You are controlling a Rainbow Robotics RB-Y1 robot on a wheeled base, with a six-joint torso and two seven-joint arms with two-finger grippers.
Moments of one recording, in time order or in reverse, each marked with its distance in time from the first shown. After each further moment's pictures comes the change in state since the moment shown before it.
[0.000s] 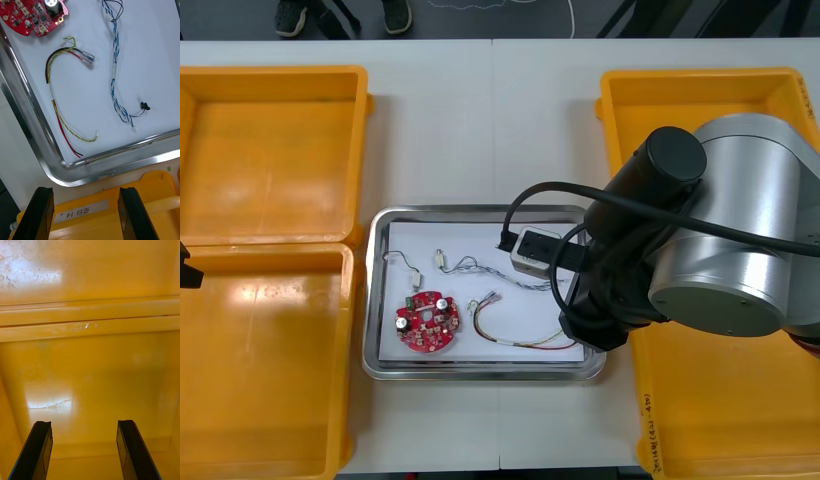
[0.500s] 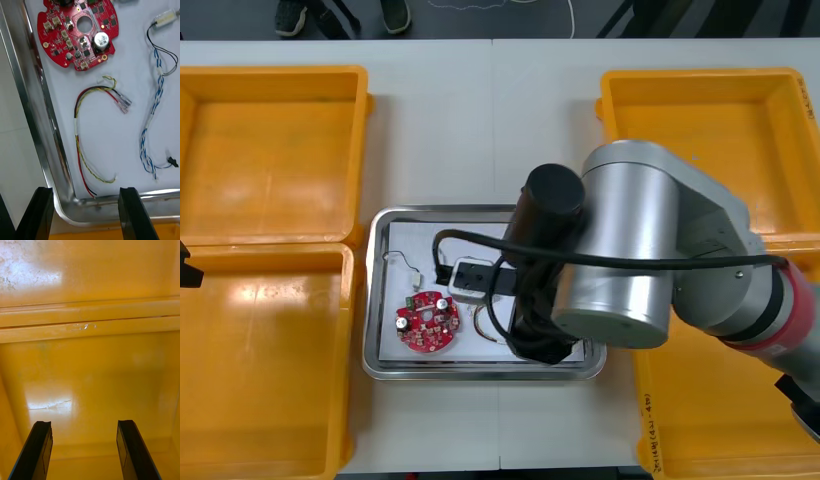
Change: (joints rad) right arm -0.114 0.121 0.203 0.145 0.058 -0.066 0.047; left arm 0.000 0.000 0.001 -0.006 -0.001 0.000 0.000
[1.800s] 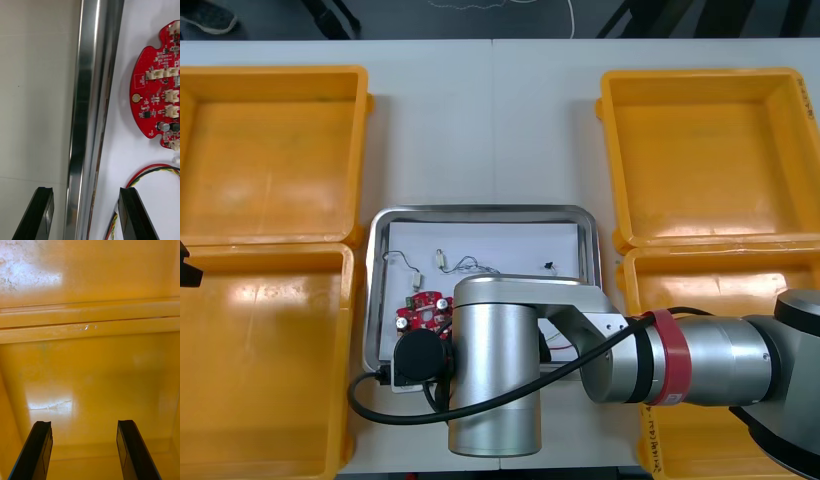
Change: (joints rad) right arm -0.082 0.147 0.411 0.213 0.202 -0.184 0.060; left arm 0.000 0.000 0.002 -0.002 -0.001 0.000 0.000
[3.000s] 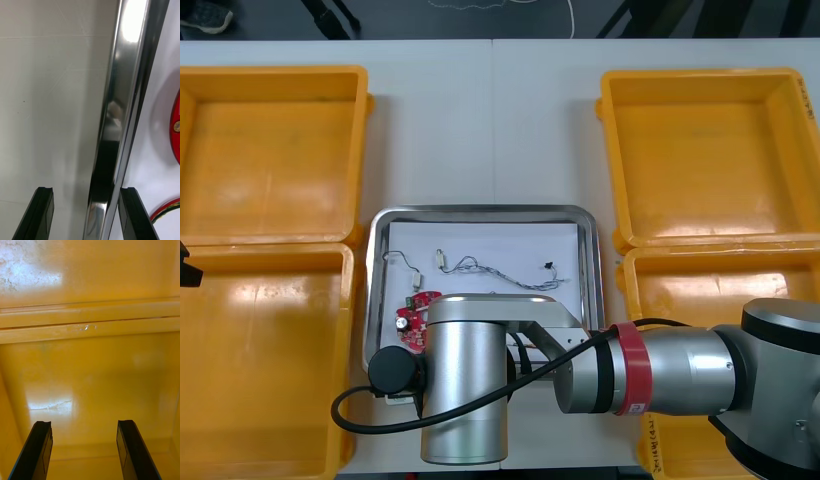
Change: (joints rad) right arm -0.001 0.083 0.050 0.145 0.018 -0.021 -0.001; left arm 0.000 0.000 0.000 -0.001 0.000 0.000 0.000
